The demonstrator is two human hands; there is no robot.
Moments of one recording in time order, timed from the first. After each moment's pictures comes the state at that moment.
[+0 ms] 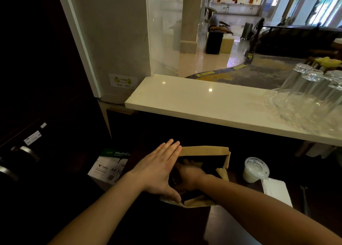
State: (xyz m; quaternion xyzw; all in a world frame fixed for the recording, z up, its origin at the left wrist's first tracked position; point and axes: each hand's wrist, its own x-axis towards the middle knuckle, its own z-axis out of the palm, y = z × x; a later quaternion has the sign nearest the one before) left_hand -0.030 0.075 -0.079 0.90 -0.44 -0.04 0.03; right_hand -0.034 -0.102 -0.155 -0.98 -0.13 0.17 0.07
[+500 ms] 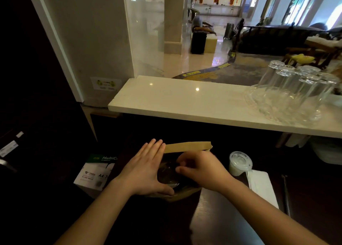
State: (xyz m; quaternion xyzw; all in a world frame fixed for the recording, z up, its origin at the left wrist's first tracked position) left_hand -0.037 0.068 -0.079 0.92 -0.37 -0.04 0.06; right_hand -0.113 -0.143 -0.048 -0.96 -0.05 -0.03 0.29
